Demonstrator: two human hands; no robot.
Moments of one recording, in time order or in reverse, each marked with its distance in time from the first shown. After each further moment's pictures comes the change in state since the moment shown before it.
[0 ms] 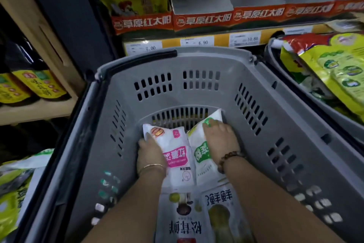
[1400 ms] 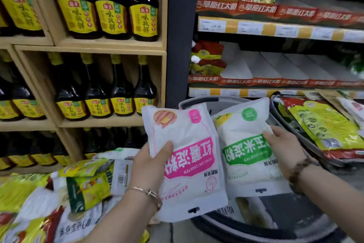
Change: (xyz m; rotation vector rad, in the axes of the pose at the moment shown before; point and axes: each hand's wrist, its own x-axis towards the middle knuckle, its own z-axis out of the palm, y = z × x) left_hand -0.214 -0.084 -0.325 -1.364 -0.148 -0.089; right_hand -0.133 -0.113 -0.299 1.189 0.242 0.620
